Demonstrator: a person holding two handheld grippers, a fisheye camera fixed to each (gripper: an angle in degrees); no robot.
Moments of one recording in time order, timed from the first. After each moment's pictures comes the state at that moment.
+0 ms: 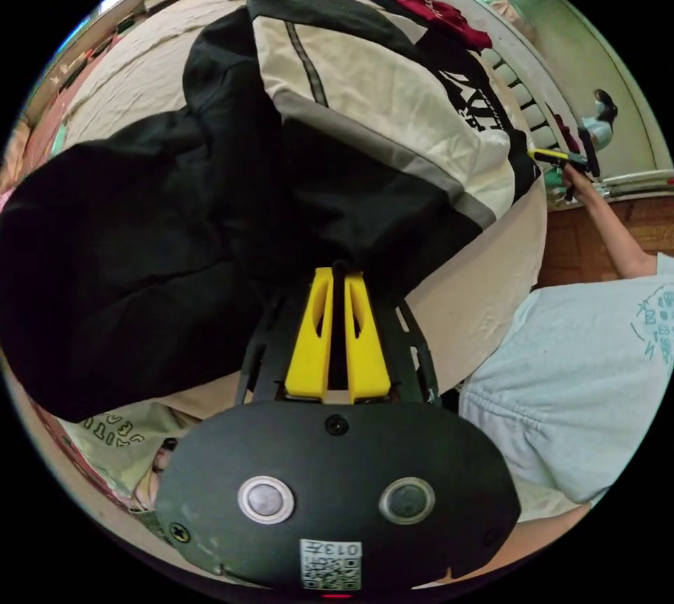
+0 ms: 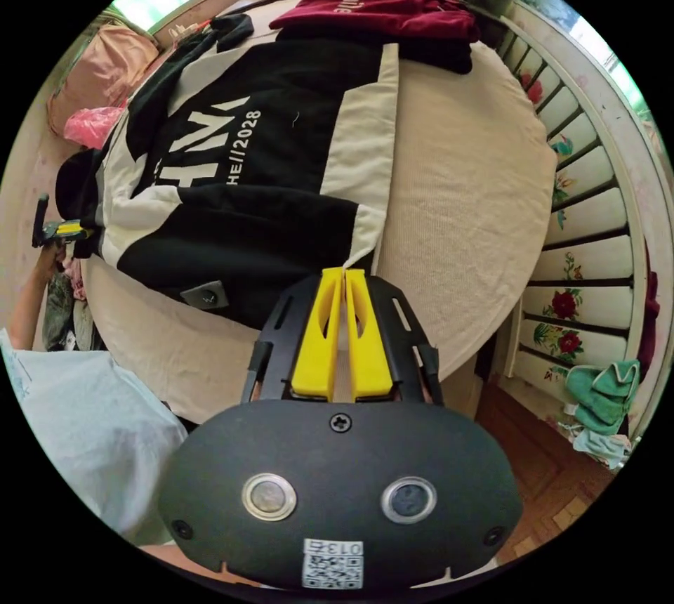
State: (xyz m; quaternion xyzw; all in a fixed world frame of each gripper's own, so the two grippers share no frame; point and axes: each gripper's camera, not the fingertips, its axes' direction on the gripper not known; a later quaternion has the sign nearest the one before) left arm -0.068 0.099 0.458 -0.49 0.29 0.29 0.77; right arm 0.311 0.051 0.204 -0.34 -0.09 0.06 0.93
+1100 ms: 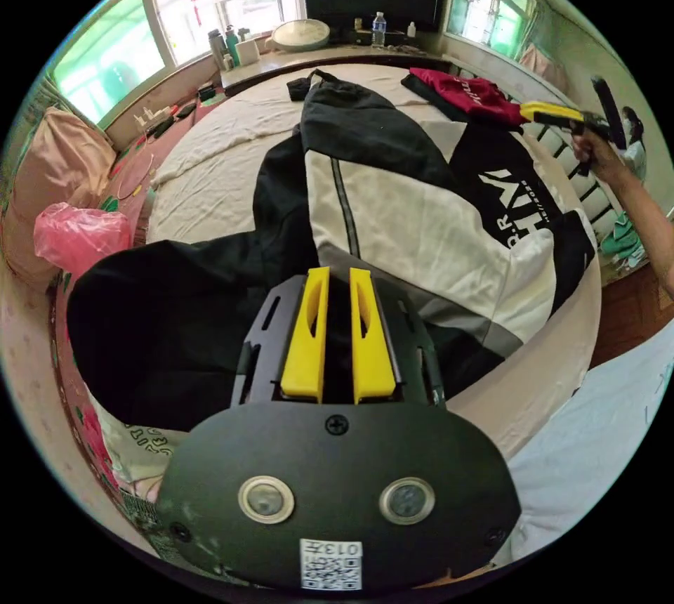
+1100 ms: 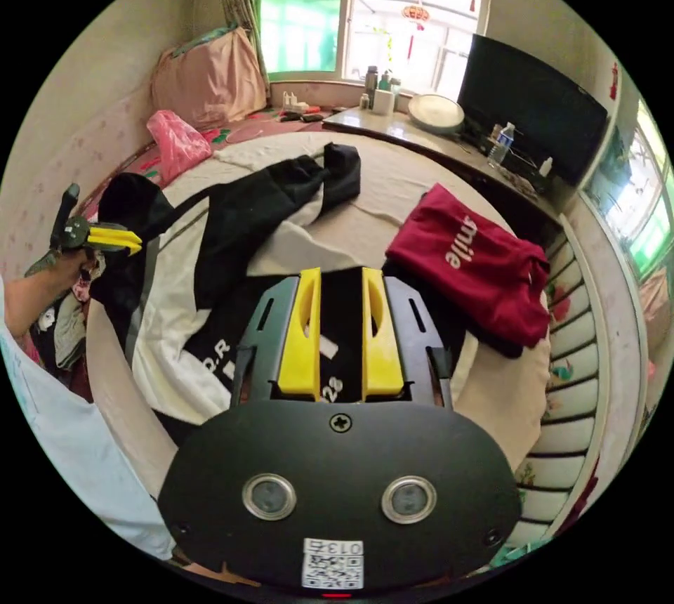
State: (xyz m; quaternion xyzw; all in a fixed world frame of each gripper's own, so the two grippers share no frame) left arm 0.002 0.085 0.389 -0.31 0.16 0.31 0.88; right arm 0.141 -0.141 0.245 -0.07 -0.15 -0.13 0.98
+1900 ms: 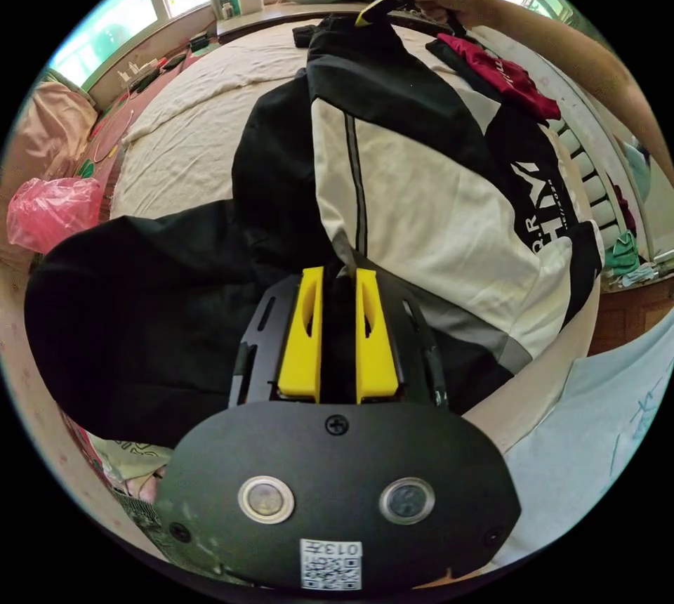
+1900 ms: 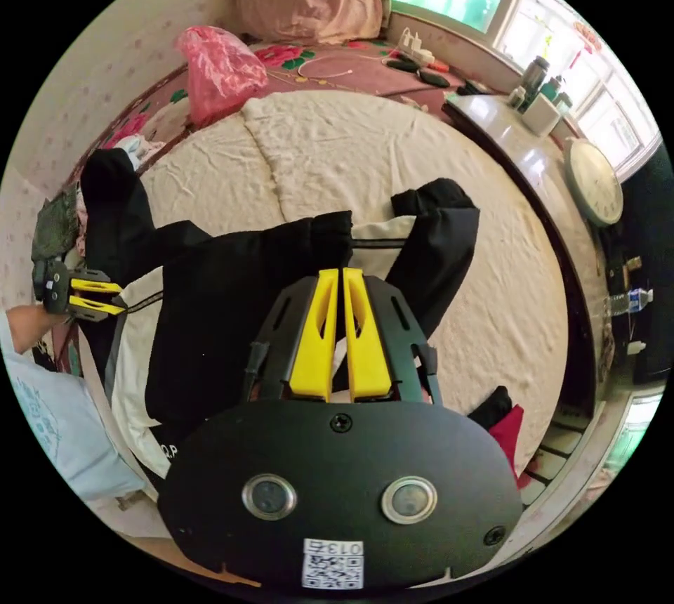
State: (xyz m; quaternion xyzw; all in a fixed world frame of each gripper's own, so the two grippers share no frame) left arm -0.014 0.125 0.406 -0.37 0.15 0.30 0.87; right arm -0.047 -0.303 0.406 -0.17 -0.22 -0.36 0.89
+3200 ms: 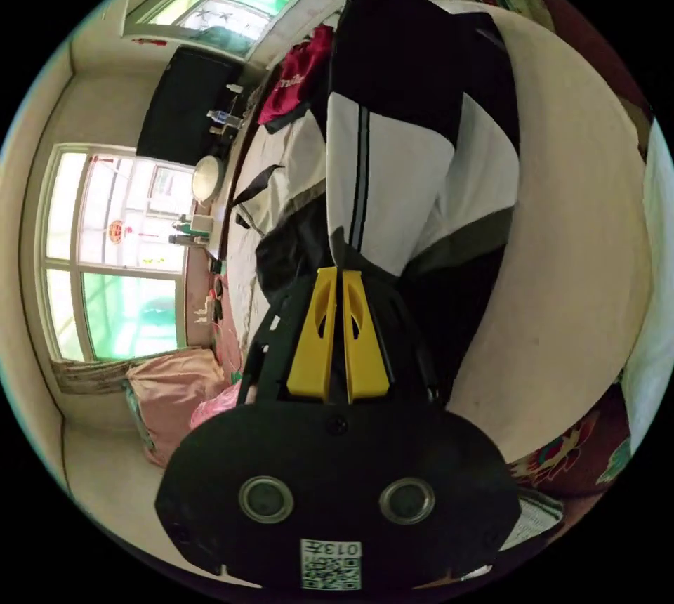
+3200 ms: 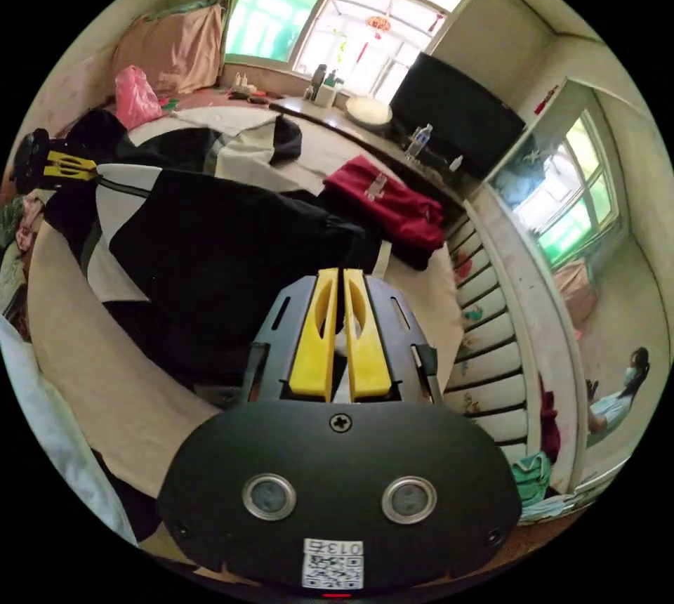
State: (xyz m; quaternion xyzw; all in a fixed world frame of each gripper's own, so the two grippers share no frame) left arm 0.071 0.236 0.170 -0.06 0.06 0.67 0.73; right arm 0.166 0.062 0.059 -0.01 0.10 -0.14 0.99
